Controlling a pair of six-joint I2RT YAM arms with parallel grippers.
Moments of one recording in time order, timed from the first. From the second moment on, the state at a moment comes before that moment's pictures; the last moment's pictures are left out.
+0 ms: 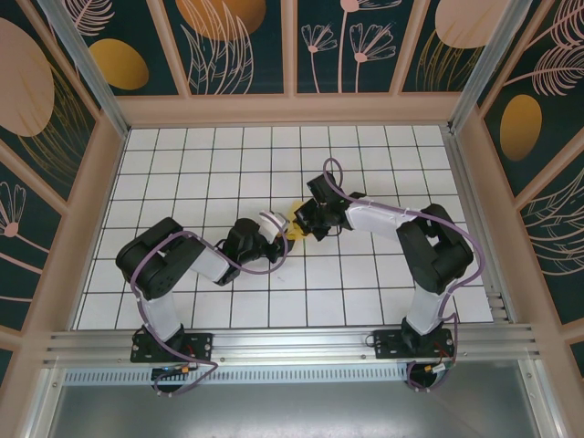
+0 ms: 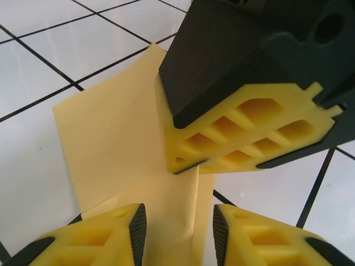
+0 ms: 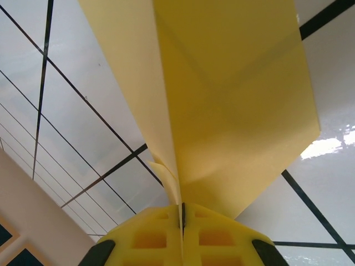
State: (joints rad) left arm -0.69 1.83 0.50 0.91 0.23 -0.04; right arm 0.65 1.79 1.09 -0.29 -0.33 1.47
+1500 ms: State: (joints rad) left arm -0.69 1.85 0.43 1.00 0.27 -0.32; right arm 0.58 1.57 0.75 0.01 -0.37 1.02
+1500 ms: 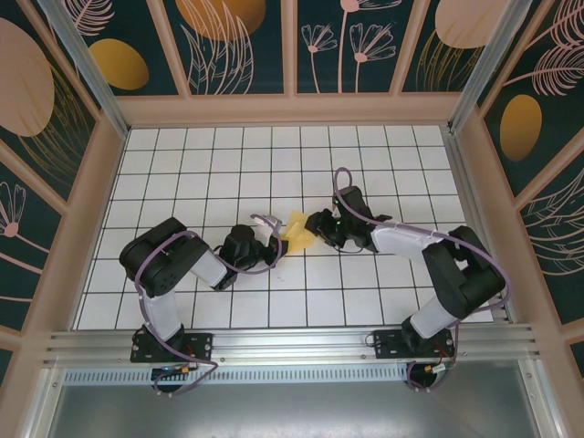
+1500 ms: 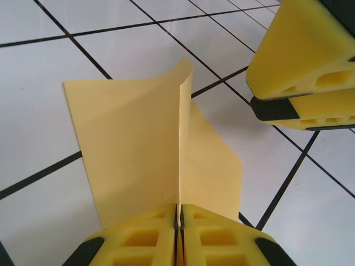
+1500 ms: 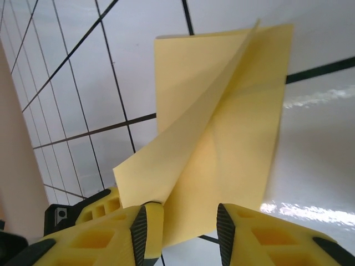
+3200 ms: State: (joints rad) left arm -0.68 1.80 0.63 0.56 0.31 -0.64; right arm 0.57 1.77 0.80 0.11 -0.45 1.01
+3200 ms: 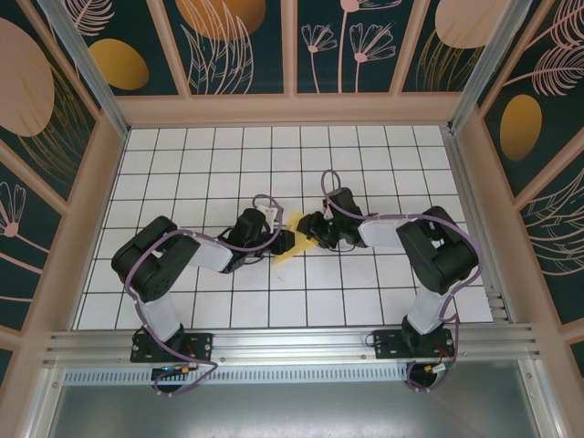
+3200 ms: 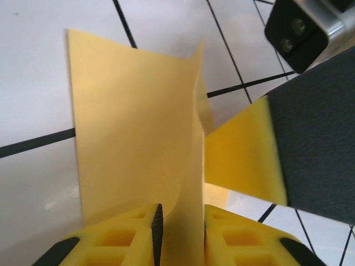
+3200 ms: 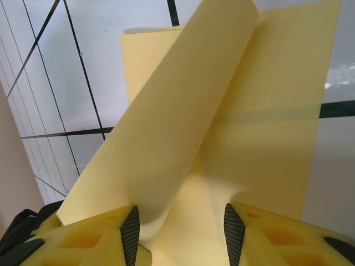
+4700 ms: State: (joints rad) left arm -0.69 1.64 0.66 0.20 0.22 -0.66; right arm 0.57 1.77 0.80 0.11 -0.45 1.01
